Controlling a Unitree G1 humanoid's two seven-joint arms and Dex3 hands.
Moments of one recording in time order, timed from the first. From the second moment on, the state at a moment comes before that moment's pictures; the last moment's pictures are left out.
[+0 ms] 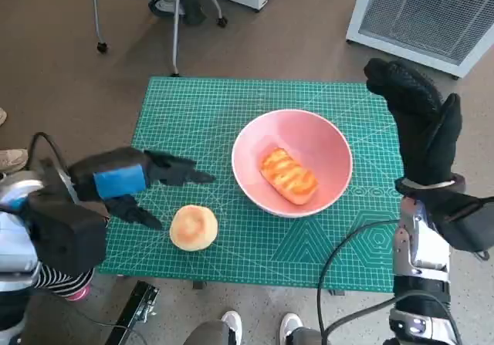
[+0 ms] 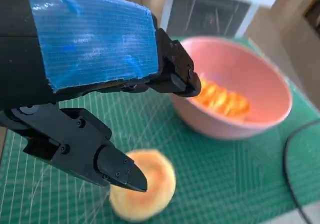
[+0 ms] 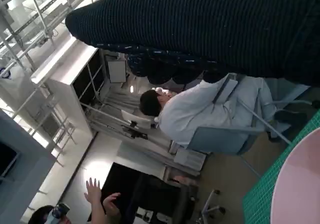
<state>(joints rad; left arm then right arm) -0.36 0.84 -0.06 -0.11 0.07 -0.15 -0.87 -0.53 -0.20 -0.17 0.33 0.27 -0.51 0.37</state>
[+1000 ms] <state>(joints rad) -0.33 0.73 -0.20 0.19 0.20 -0.37 -0.79 -0.53 -0.20 -0.18 0.33 0.27 -0.50 0.37</state>
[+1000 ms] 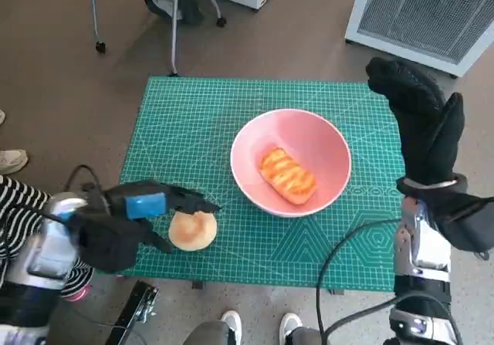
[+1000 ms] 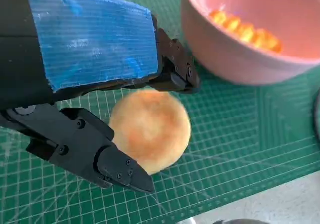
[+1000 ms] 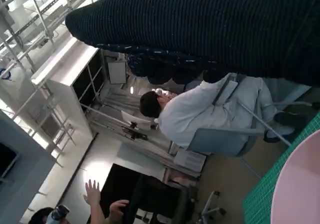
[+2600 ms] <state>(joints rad) -0.46 0.70 -0.17 0.26 0.13 -0.57 -0.69 -0.54 -0.20 -0.19 0.34 0.27 -0.52 0.37</state>
